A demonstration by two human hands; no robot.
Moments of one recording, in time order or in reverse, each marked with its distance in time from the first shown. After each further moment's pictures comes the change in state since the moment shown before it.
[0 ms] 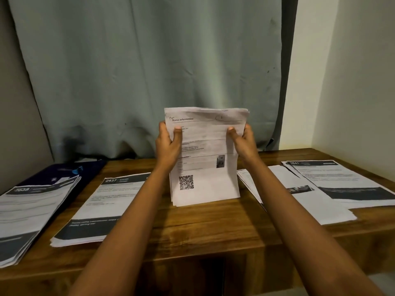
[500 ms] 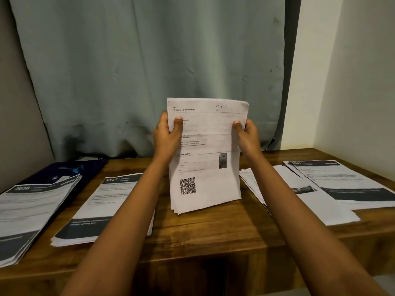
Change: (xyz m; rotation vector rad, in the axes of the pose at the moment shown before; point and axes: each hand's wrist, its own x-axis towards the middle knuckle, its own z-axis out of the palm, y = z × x) left_hand 0.016 0.013 -0.006 -0.078 0.037 0.031; right_hand 0.008 -0.008 0.004 -0.063 0.057 -0.078
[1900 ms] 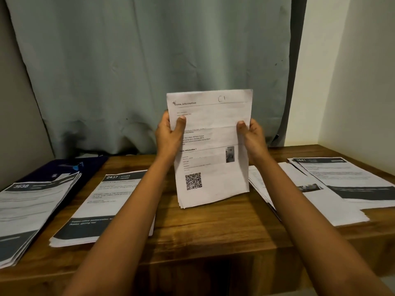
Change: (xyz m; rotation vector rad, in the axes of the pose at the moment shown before) left_hand -0.001 -0.009 0.005 -0.150 -0.009 -0.068; right_hand 0.000 0.017 -0.007 0.119 -0.141 0.027
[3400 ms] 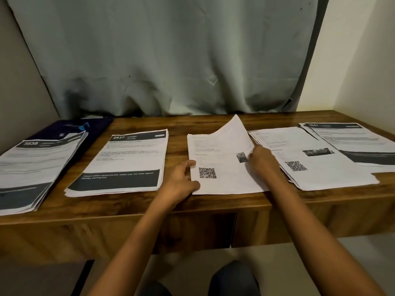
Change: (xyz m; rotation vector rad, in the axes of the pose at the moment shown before) left_hand -0.168 -0.007 -0.049 0.373 -0.442 -0.672; right_hand -0.105 0.068 -0.012 -1.206 -0.114 0.421
